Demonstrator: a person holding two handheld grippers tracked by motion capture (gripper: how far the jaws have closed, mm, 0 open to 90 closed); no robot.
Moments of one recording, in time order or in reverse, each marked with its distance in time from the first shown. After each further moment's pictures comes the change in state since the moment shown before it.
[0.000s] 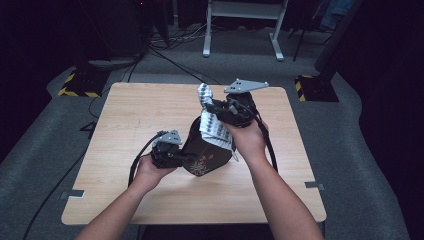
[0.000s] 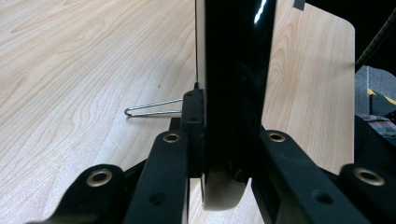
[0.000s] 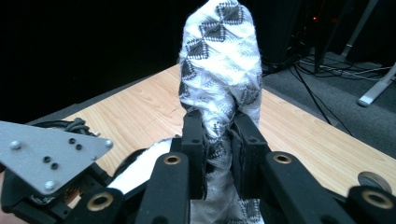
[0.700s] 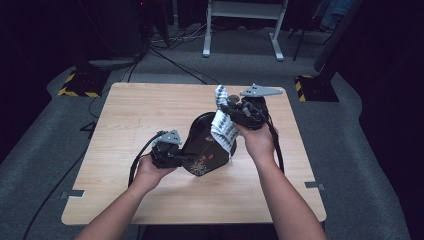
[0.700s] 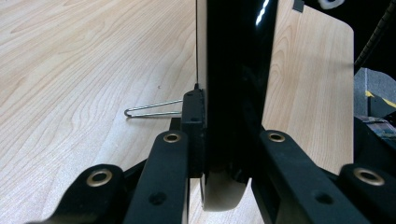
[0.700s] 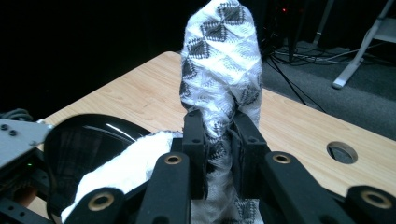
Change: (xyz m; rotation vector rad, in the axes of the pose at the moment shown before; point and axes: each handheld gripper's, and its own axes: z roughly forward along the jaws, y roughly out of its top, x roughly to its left) left arm 0.002 0.000 0.000 -0.002 -0.004 0.000; right arm -0.028 -0.029 -0.007 -0.005 -0.092 0.094
